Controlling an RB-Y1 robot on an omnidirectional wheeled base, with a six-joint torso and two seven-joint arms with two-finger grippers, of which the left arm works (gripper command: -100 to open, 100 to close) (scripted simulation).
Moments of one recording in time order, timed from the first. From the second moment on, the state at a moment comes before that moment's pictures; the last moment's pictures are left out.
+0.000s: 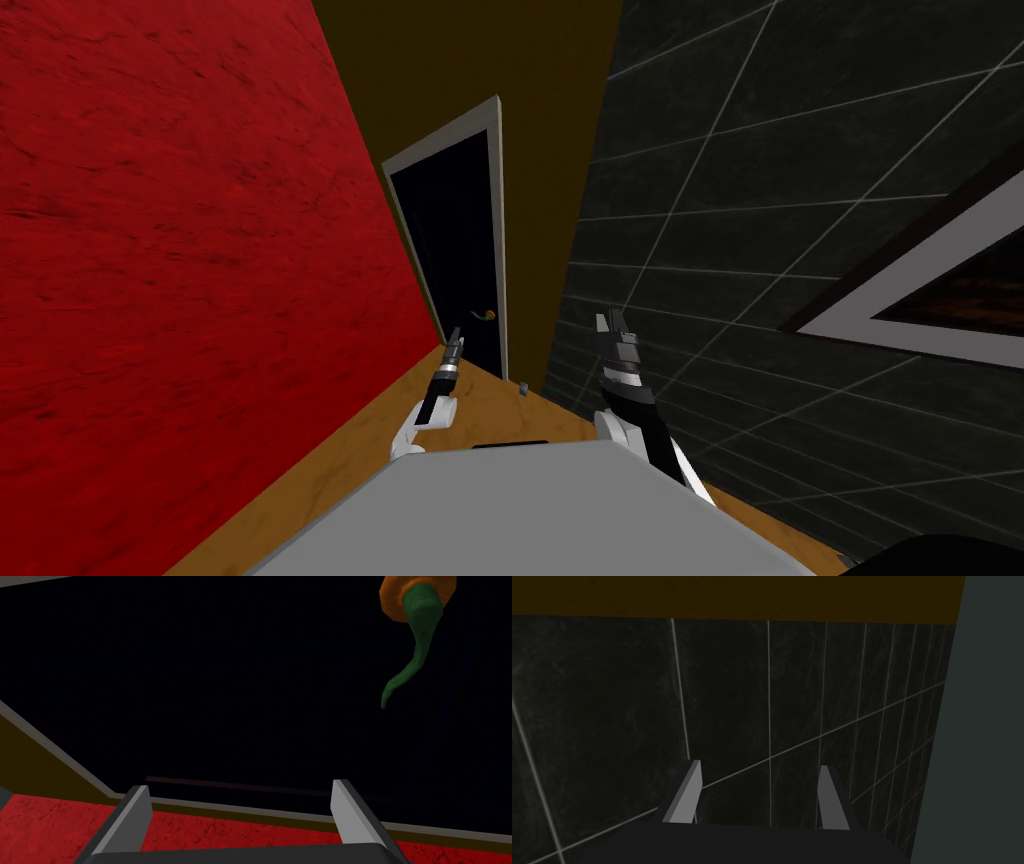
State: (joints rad) arm 0.09 0.08 -0.02 -1.42 0.05 -0.53 -0.05
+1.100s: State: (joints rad) arm -0.04 0.06 -0.03 -1.14 0.04 -0.56 -0.08
